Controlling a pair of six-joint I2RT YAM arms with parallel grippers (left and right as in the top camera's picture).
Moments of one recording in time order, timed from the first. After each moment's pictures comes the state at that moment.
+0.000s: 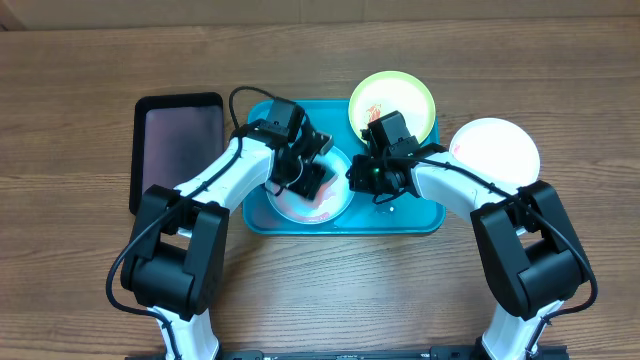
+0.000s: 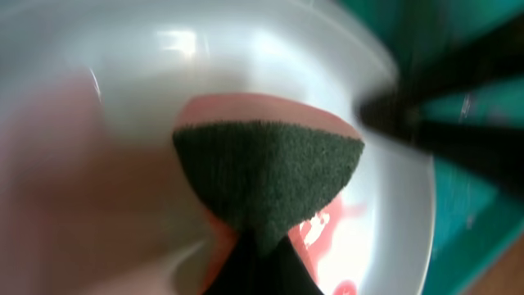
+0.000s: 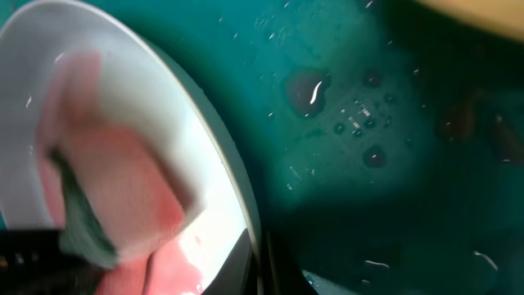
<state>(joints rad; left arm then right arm) -0.37 1.95 1.26 -0.59 0.36 0.10 0.43 1.94 1.12 -0.34 -0.33 0.55</state>
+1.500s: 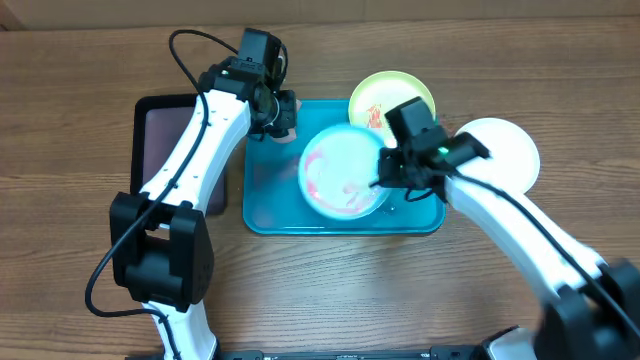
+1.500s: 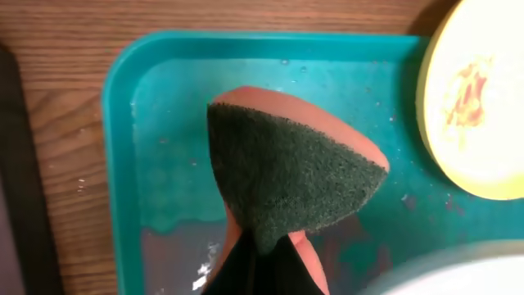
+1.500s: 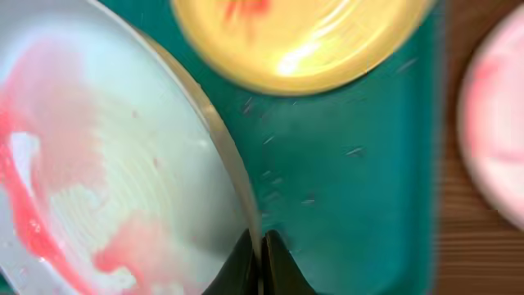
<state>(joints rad) -0.28 1.98 1.68 -0.89 0.08 -0.30 0.46 1.57 1.22 -0.79 0.10 0.46</state>
